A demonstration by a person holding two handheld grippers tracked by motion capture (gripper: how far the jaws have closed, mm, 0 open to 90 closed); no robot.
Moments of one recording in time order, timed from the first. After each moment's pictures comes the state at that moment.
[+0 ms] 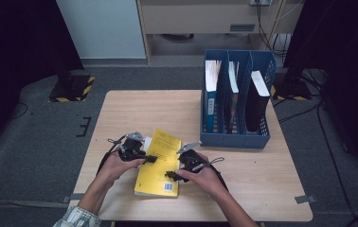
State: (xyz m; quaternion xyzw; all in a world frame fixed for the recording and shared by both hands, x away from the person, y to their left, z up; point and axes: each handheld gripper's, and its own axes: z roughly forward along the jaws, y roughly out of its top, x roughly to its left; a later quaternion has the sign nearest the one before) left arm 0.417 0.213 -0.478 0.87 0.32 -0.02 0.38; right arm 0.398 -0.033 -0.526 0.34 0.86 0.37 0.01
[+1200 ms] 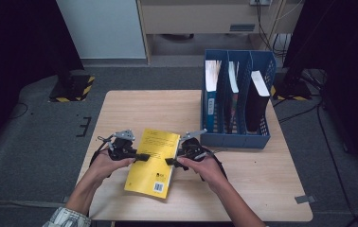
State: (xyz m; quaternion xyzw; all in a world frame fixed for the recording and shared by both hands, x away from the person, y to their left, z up) left arm 0.411 0.242 -0.459 0.87 0.29 -0.02 0.40; right arm 0.420 -0.038 -0.487 0.33 0.84 0.43 -0.03
